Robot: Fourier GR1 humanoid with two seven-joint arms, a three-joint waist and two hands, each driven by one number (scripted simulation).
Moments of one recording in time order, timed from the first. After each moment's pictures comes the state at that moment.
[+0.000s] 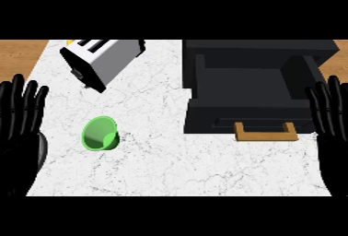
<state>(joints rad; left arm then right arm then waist) 0.02 0.08 0.02 -2.10 0.01 0.02 0.00 0.02 -0.10 0.01 -2.10 -0.02 0.00 -0.01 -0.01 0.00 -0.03</state>
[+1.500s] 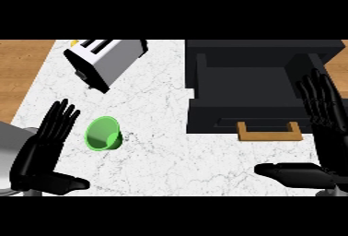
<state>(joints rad) 0.06 0.17 0.15 -1.60 0.28 -0.35 -0.16 -0.04 -0.14 -0.04 -1.98 0.03 0.08 -0.03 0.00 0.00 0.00</state>
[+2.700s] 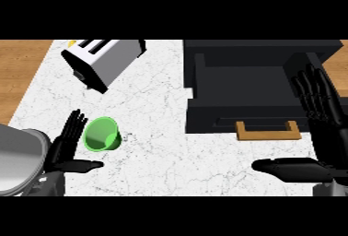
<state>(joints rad) -0.32 0.26 0.26 -0.50 0.01 -0.33 -0.81 -0.08 -0.12 -0.06 -1.96 0.03 0.11 -0.01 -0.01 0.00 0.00</state>
